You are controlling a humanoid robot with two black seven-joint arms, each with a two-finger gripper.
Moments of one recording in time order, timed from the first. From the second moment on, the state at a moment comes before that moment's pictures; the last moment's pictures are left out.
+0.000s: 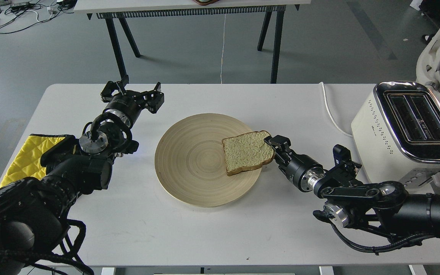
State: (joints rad) left arm -0.88 -0.01 -0.64 -0.16 -1.03 -0.49 0.15; right arm 0.93 -0.32 -0.31 1.14 -0.06 -0.39 0.45
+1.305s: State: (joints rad) left arm -0.88 -0.01 -0.64 -0.16 -1.03 -0.49 0.15; right arm 1.27 -0.42 -0.28 1.15 -0.04 -0.41 0.44
